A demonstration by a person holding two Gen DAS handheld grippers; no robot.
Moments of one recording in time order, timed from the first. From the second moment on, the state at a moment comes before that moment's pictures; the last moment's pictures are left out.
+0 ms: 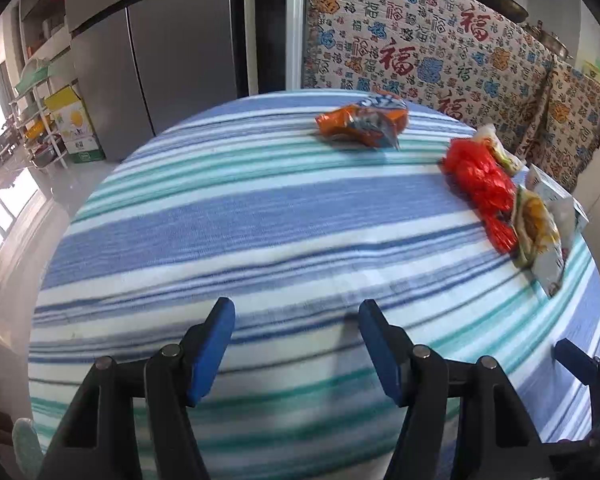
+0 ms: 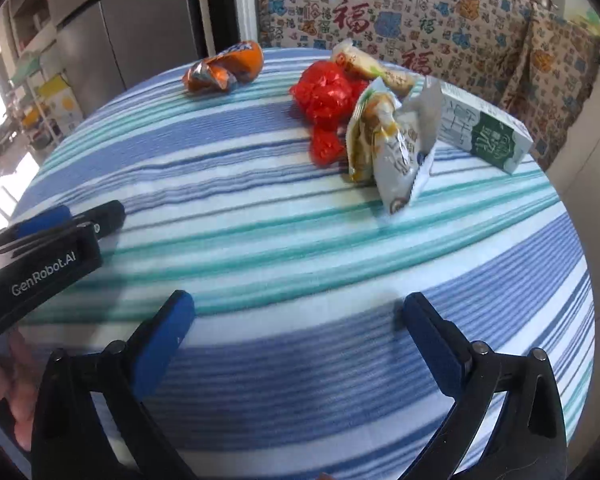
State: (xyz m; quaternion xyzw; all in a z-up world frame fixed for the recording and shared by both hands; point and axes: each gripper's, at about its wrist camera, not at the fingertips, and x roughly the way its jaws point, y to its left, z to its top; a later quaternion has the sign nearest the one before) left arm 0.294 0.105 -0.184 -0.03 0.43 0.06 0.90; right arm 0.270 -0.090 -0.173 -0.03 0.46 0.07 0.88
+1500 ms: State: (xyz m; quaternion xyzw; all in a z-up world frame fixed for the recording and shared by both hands) left arm 0.330 0.104 -0.189 -0.03 0.44 0.06 0.90; right arm 0.292 -0.087 -0.177 -0.02 0.46 0.06 0.89
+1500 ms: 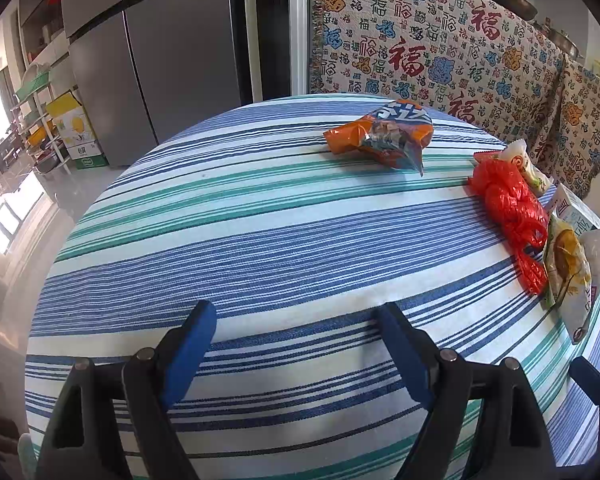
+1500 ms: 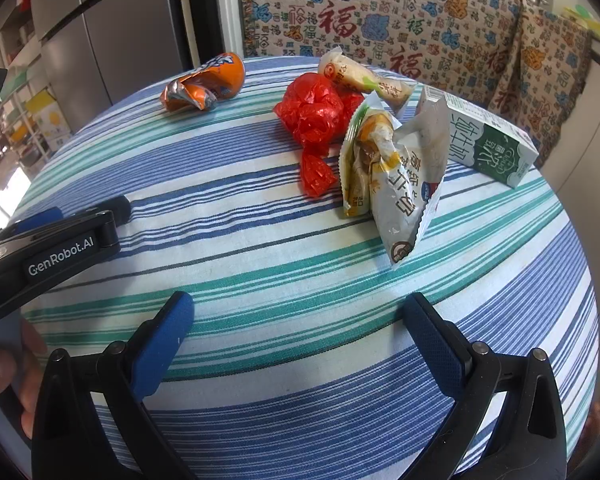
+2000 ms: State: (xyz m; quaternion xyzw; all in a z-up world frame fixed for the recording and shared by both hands) left arm 0.330 0.105 -0.187 -0.04 0.44 0.06 0.90; right arm 0.298 -0.084 -0.176 -0.02 0.46 0.07 0.88
